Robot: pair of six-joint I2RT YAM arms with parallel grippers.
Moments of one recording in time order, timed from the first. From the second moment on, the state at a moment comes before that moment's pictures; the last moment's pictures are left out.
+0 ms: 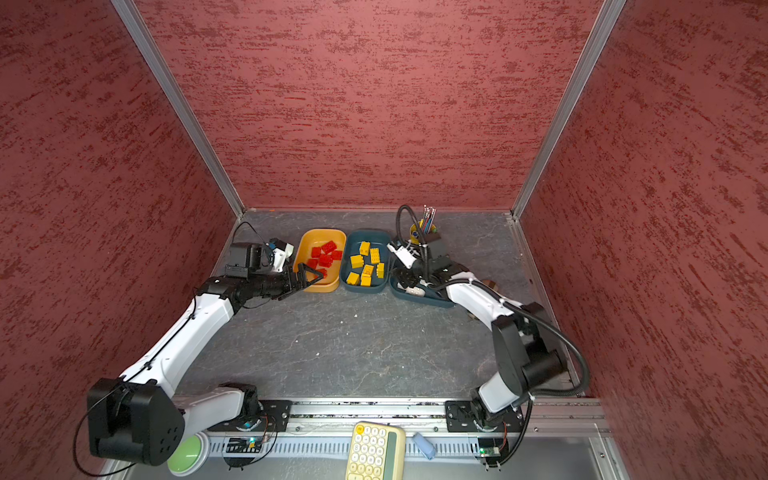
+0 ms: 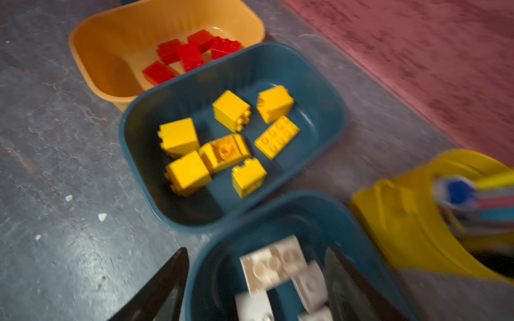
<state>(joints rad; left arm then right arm) -0.10 1.19 0.90 -0.56 0.62 -0.45 0.34 1.50 0.95 -0.09 -0.32 -0.34</state>
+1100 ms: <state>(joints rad) 0.07 1.29 0.45 0.30 -0.05 -0.15 -0.06 1.33 0.34 0.67 0.23 0.14</state>
